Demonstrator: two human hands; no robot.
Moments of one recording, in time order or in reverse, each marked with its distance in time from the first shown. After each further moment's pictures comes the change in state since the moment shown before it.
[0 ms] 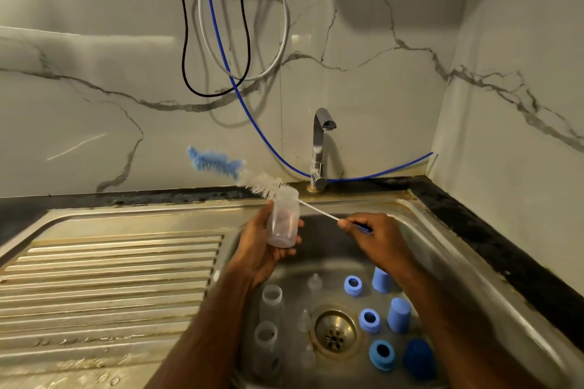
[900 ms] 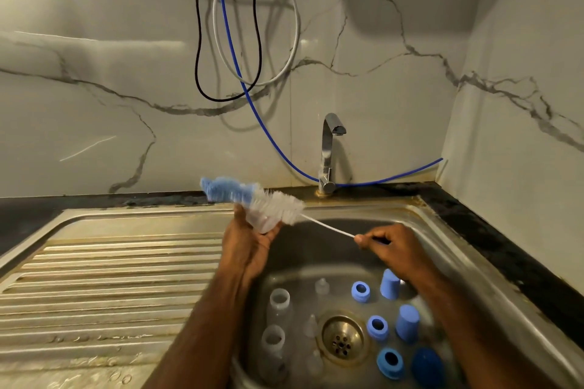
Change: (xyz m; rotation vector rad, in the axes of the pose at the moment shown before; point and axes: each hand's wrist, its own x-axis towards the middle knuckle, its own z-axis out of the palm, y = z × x) left_hand 0.016 0.010 -0.025 -0.474 0.096 0.212; right_hand -0.003 0.009 -0.011 -0.058 -0.055 0.084
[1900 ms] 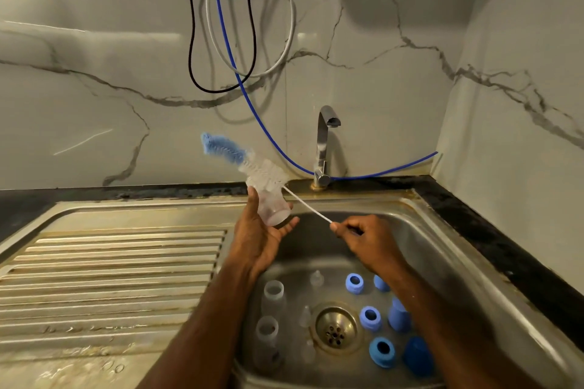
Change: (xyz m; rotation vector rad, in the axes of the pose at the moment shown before) left_hand -0.010 -0.015 0.019 0.119 -0.035 -0.082; right_hand 0.001 -0.018 0.029 0.032 0.052 -0.054
